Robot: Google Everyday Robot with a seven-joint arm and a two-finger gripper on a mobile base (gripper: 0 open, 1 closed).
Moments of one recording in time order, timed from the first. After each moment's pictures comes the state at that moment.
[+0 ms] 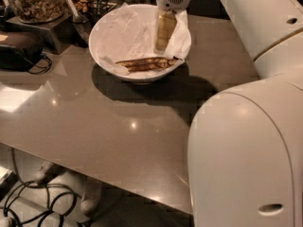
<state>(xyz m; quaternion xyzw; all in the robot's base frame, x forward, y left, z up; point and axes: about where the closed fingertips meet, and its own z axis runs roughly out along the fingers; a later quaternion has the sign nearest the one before) 0.682 -0.041 0.953 -0.68 0.71 0.02 0.17</state>
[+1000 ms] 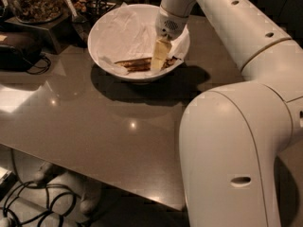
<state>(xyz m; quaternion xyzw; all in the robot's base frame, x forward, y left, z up) 0.687 -0.040 0.874 -0.65 0.75 0.10 0.11</state>
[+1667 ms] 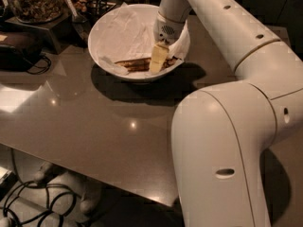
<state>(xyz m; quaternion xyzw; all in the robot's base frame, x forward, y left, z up) 0.693 -0.035 0.854 -0.64 0.76 0.11 0.09</state>
